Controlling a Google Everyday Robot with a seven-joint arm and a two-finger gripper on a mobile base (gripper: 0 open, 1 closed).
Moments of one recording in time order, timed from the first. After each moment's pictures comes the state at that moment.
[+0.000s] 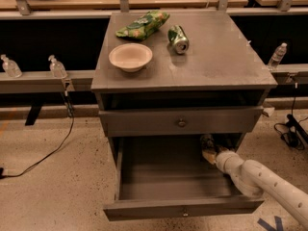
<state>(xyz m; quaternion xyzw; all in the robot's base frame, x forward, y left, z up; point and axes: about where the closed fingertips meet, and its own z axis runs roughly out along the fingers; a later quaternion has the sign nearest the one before) 0.676 -0.292 0.400 -0.15 0.86 0.07 0.48</state>
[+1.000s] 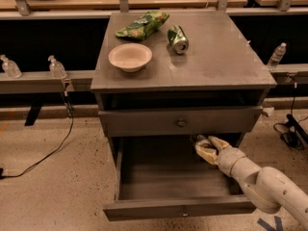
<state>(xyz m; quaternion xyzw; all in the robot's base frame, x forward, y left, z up) 0.607 -0.232 0.558 -0.24 0.77 0.10 0.59</state>
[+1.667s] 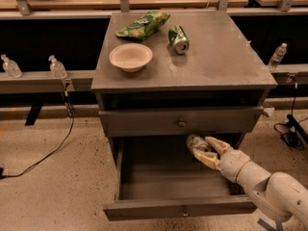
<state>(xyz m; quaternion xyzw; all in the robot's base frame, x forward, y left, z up) 0.562 -0.204 0.613 -0.28 0.72 0.15 0.61</state>
